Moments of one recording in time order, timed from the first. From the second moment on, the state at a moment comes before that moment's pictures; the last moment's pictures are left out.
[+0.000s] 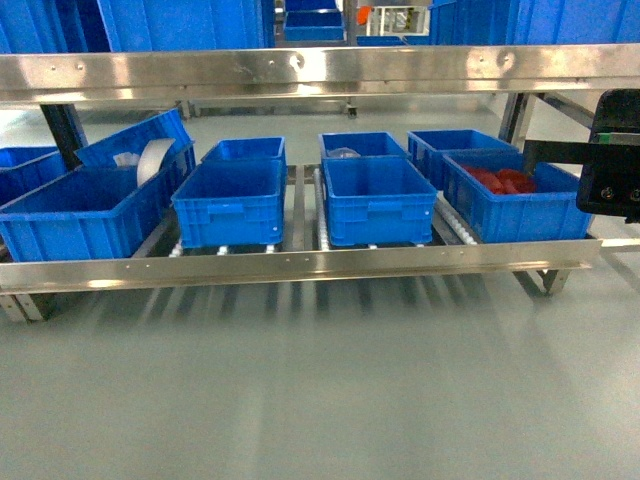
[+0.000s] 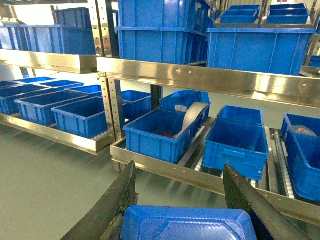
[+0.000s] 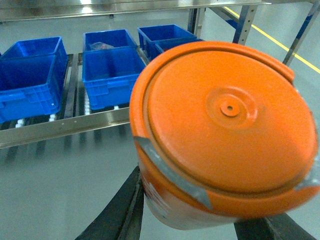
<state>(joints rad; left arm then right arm) -0.25 1.20 0.38 0.89 -0.74 0.05 0.43 1.49 0.66 0.48 0.68 0.22</state>
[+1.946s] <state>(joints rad) -0.25 1.20 0.38 0.89 -0.74 0.05 0.43 1.49 0.66 0.48 0.67 0.22</state>
